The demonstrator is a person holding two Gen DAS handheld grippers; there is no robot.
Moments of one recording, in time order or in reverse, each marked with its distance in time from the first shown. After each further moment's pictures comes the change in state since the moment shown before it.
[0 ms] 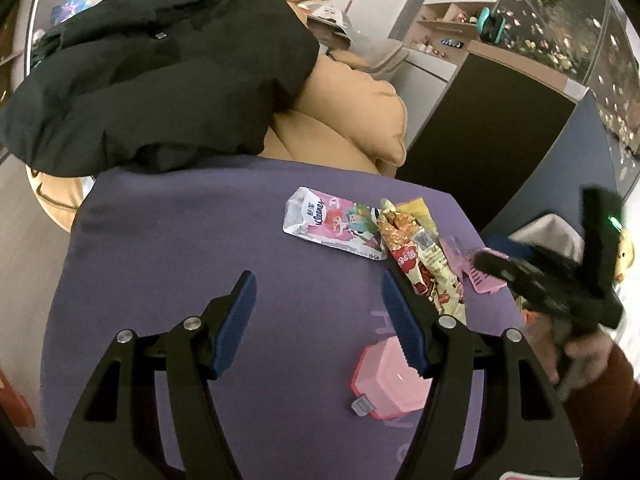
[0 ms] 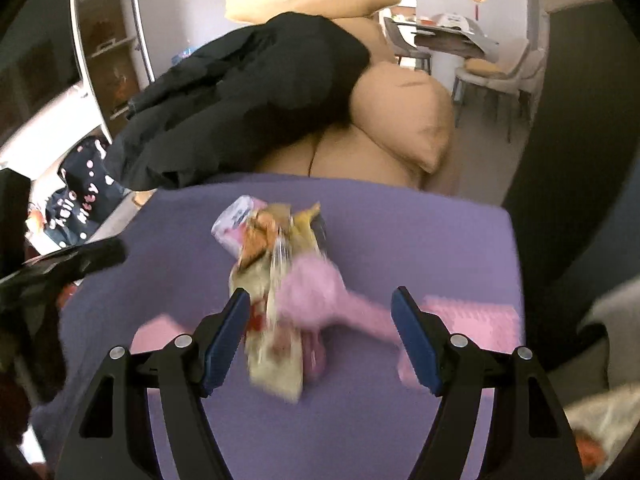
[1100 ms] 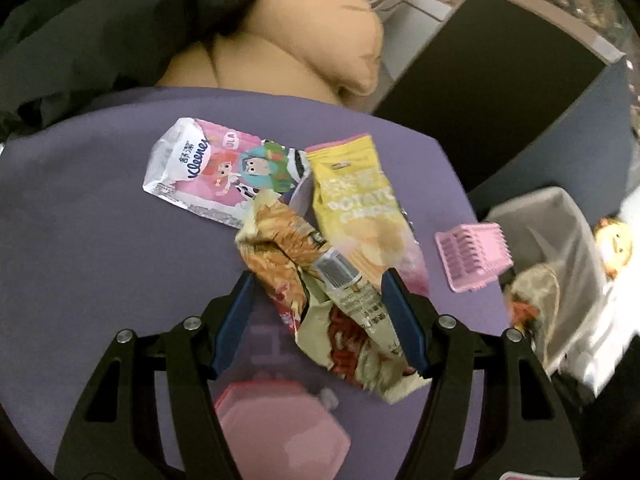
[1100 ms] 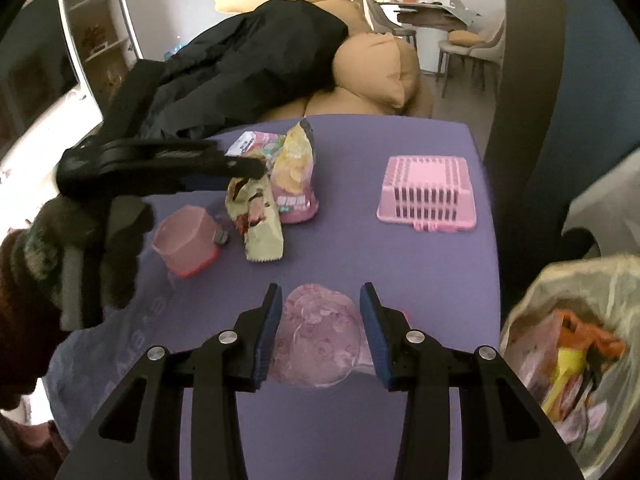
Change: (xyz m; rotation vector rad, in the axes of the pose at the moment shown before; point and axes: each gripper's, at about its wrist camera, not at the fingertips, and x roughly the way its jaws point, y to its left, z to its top) left arm 0.106 -0.078 0.005 -0.057 0.259 -0.030; right arm -0.088 -0.014 -0.120 0.109 0.040 0.016
